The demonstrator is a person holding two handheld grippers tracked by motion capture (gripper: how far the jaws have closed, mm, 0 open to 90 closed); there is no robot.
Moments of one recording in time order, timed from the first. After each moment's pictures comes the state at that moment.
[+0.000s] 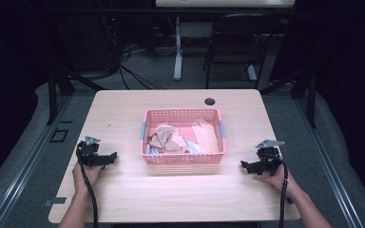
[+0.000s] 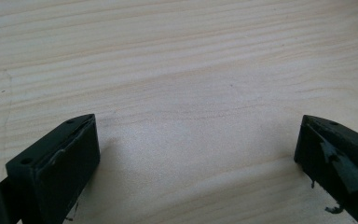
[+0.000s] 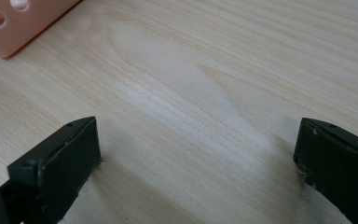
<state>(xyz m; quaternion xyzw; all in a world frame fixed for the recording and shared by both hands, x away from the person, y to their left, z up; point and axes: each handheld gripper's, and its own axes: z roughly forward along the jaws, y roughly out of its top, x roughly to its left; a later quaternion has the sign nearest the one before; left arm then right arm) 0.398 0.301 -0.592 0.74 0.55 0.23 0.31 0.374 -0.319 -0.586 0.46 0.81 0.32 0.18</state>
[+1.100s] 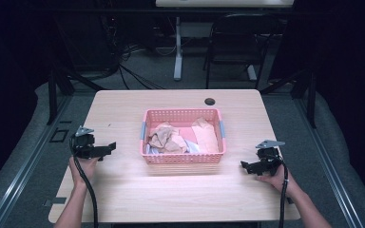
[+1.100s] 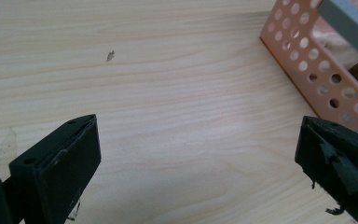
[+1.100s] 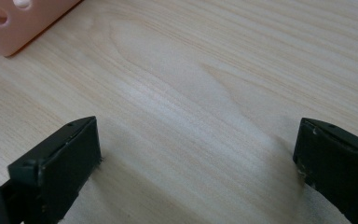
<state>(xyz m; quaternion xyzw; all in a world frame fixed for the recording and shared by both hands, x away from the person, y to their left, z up) 0.398 0.300 -0.540 0.71 0.55 0.20 0.39 0.373 -0.319 -0.586 0.46 0.81 0.32 0.18</state>
